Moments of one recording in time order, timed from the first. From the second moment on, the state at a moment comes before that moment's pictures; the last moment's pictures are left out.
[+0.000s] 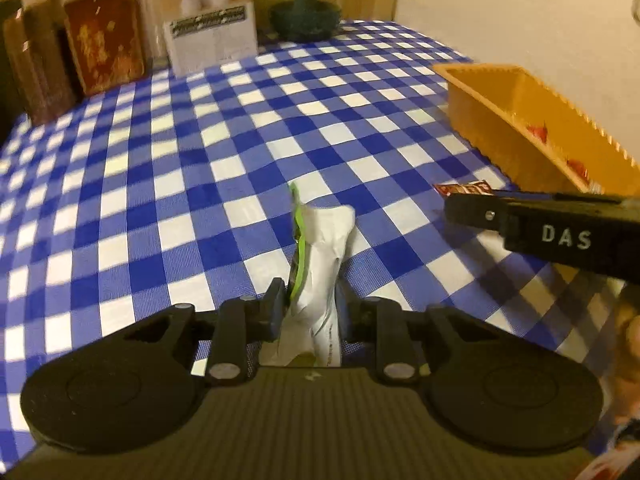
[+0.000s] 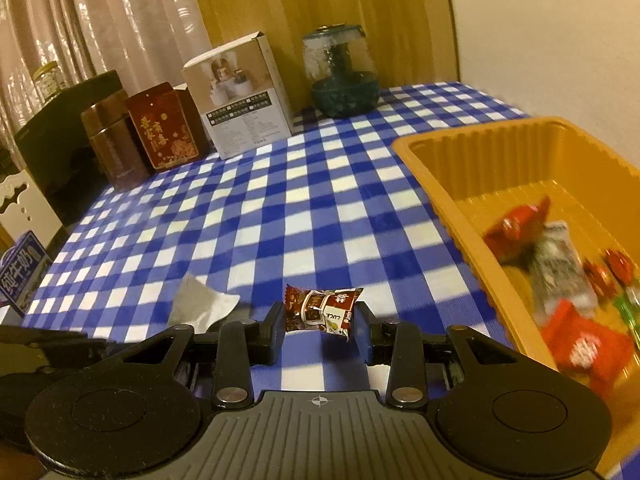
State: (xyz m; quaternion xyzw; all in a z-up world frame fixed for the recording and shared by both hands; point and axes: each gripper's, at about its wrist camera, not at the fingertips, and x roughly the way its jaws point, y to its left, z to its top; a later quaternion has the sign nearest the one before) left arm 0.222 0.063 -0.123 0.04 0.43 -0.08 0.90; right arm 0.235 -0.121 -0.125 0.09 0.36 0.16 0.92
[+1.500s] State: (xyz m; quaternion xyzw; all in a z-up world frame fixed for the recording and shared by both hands) left arm 0.092 0.014 -0.043 -0.10 0.41 -0.06 0.90; right arm 0.095 -0.175 -0.048 0.09 0.34 0.16 0.92
